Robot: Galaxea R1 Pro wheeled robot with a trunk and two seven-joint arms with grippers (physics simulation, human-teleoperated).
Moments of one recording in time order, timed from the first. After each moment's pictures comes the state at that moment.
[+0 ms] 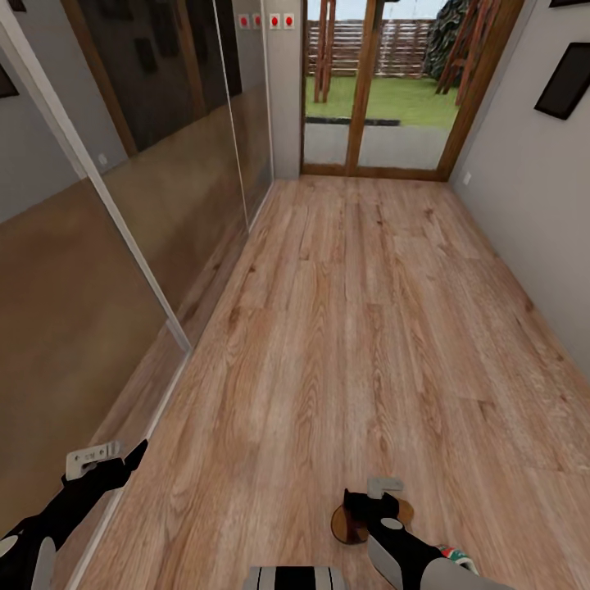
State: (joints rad) left arm -0.12 -0.02 0.55 -1.53 0.02 0.36 -0.47; right arm -0.61 0.08 0.59 -0.19 -0.61 -0.16 -0.23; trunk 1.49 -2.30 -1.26
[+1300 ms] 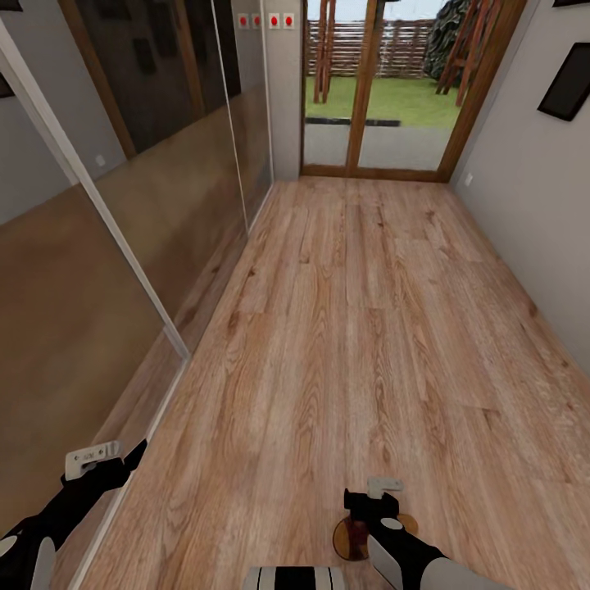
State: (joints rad) left arm -0.12 -0.02 0.55 -1.53 0.02 0.36 -0.47; right arm -0.61 0.08 0.59 -0.19 -0.61 -0.16 -0.23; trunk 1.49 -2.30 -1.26
